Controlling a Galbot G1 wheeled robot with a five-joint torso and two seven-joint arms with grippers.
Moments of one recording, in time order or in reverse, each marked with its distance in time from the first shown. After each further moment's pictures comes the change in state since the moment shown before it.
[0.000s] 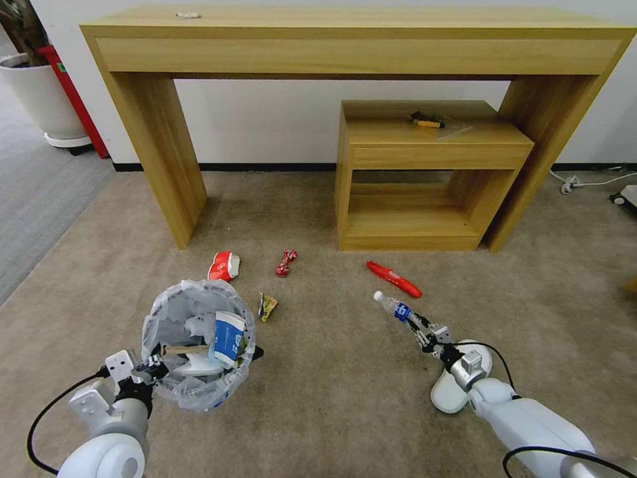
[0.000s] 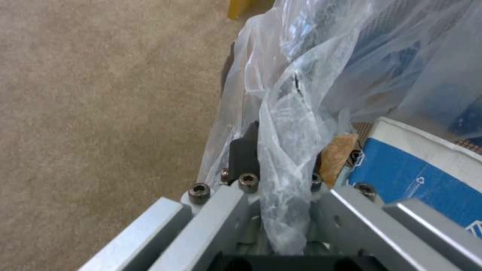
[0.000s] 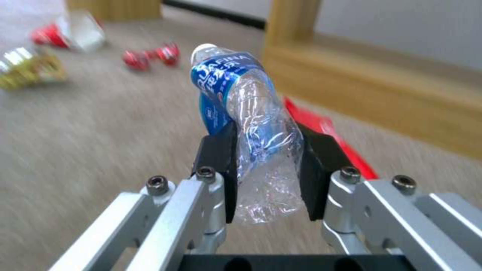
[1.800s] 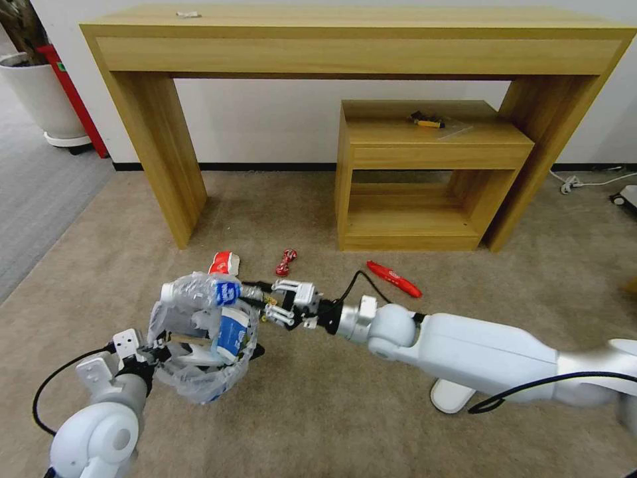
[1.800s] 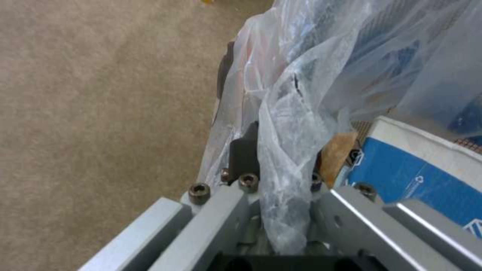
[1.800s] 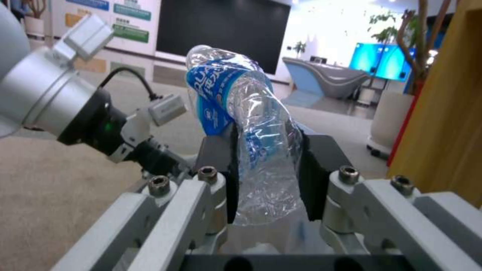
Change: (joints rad) left arm -0.129 0.173 0.091 0.051 -0.146 0.085 -0.093; right arm 0.559 0.044 -0.727 0.718 0.074 -0.110 0.053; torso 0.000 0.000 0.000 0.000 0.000
